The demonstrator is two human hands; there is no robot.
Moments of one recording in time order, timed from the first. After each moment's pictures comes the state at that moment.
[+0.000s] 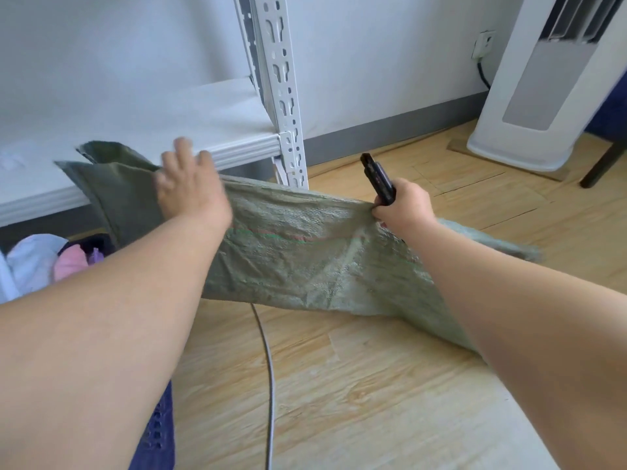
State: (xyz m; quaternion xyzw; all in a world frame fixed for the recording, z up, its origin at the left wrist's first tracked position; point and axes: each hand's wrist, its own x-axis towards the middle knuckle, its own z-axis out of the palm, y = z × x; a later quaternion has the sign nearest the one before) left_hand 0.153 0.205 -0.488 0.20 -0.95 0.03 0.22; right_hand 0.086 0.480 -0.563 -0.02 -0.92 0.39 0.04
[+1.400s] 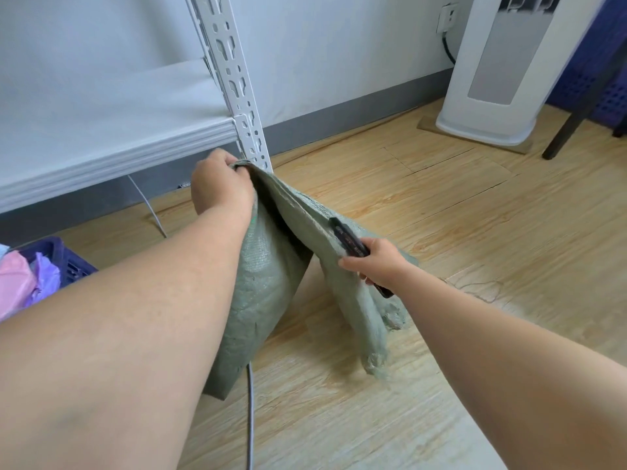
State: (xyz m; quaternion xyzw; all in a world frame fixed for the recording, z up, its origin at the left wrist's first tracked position) left_hand 0.120 0.283 -0.526 0.23 -0.89 -0.30 0.24; right_hand 0.152 0.512 -0.640 -0.02 -0.84 0.50 -0.20
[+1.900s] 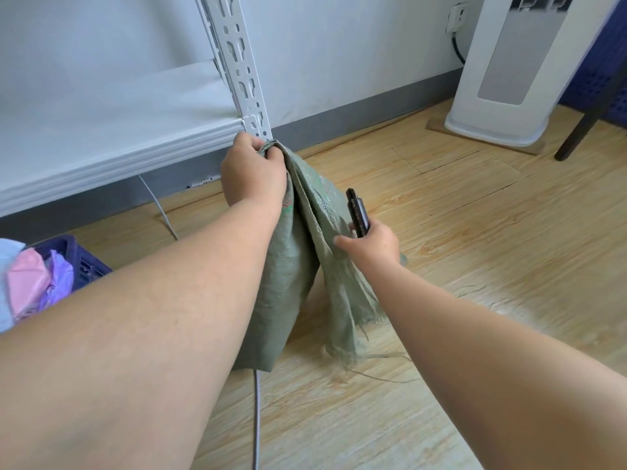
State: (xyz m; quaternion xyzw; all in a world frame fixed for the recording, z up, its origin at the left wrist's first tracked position) left_hand 0.122 0.317 -0.511 0.21 -0.86 -0.37 0.28; right_hand 0.142 0.473 -0.630 -0.16 -0.85 0.50 -0.04
